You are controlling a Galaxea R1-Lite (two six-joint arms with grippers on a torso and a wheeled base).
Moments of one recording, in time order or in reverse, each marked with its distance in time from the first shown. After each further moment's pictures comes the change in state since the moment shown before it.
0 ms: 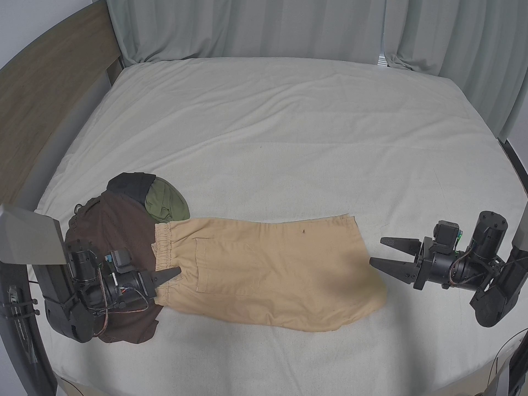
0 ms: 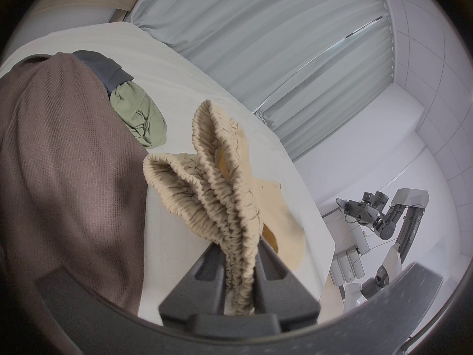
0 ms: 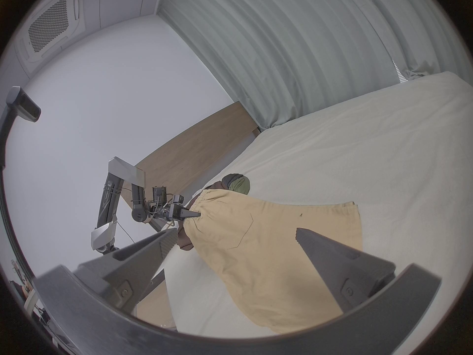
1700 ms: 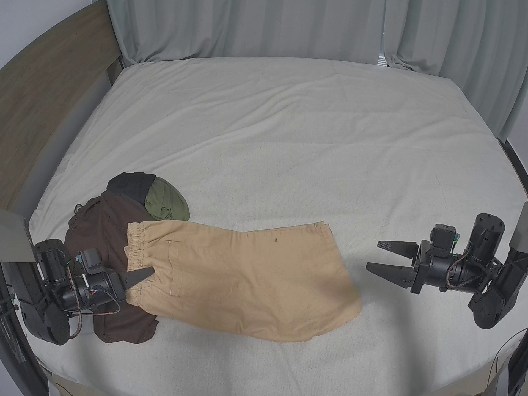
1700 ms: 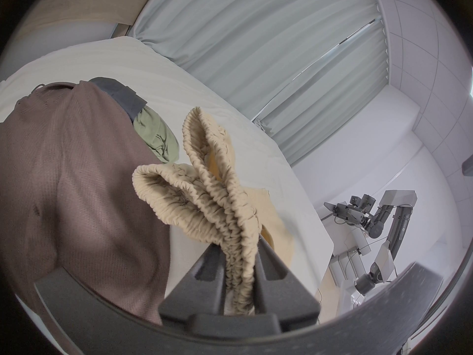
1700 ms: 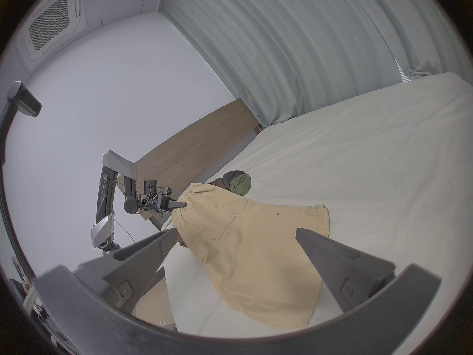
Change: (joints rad) left arm 0.151 -0.131 0.127 0.000 -0.144 0.060; right arm 0.013 0.014 0.006 0.000 -0.001 -0.021
